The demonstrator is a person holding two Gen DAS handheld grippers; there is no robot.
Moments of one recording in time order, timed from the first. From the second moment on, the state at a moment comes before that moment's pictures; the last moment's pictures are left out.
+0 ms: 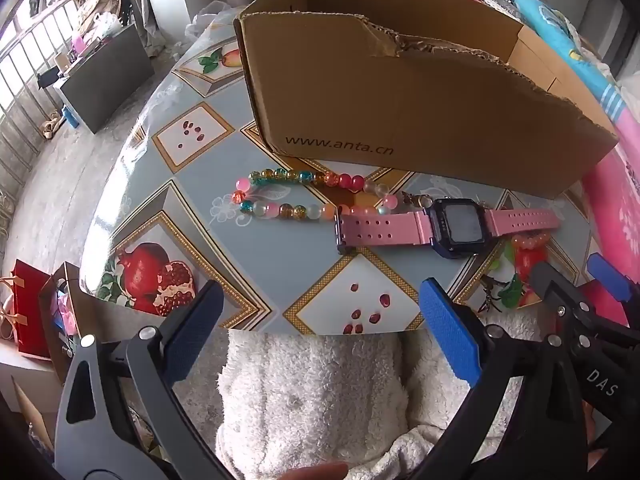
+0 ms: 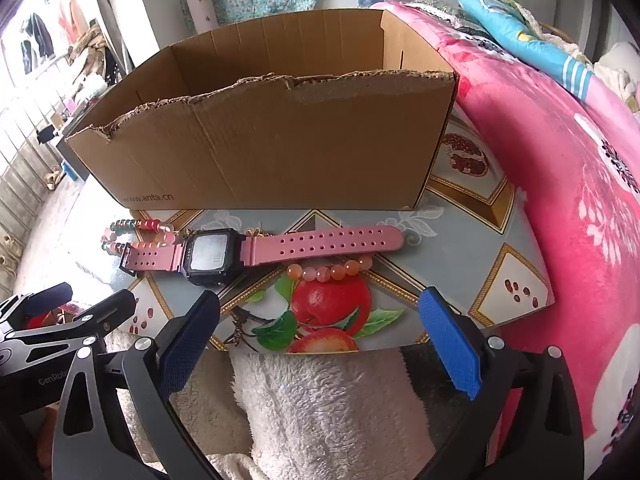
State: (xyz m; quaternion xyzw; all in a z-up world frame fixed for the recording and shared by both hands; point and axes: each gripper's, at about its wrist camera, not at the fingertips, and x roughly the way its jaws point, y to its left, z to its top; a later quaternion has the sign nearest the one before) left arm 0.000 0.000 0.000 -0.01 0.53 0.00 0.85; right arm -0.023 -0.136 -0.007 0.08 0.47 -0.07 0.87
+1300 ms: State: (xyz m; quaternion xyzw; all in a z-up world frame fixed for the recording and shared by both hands) left arm -0.002 -0.001 -0.006 -0.01 0.53 0.00 0.84; right arm -0.021 -0.137 -0.006 0.08 0.47 -0.07 0.87
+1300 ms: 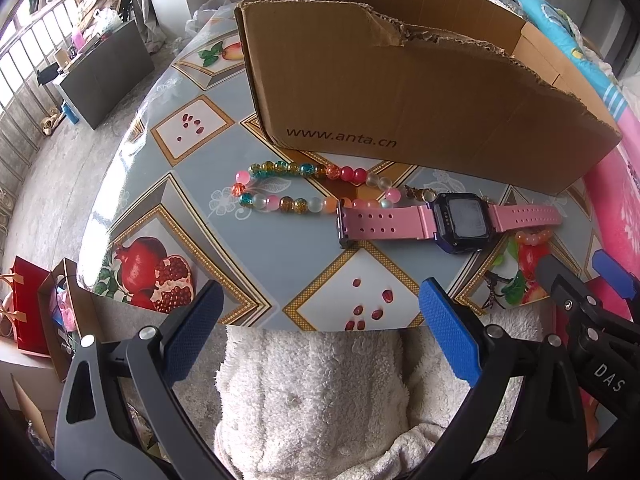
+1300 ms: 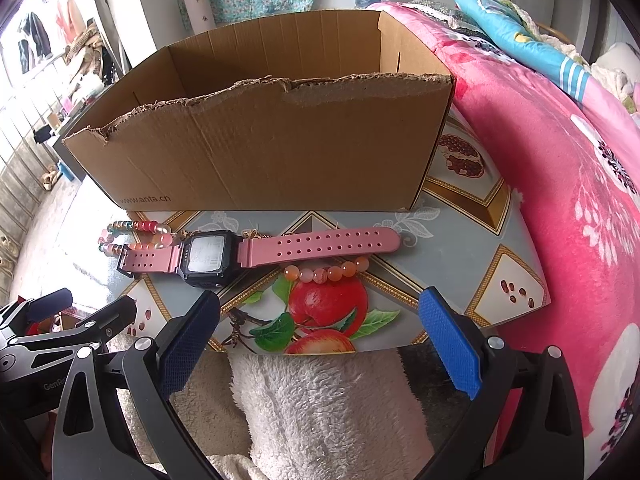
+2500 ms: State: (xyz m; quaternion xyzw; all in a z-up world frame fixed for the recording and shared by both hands) left arm -0.014 0.047 0.014 -0.07 0.41 -0.12 0.90; right arm -0.017 -0.113 0.007 -0.02 0.41 0.07 0.91
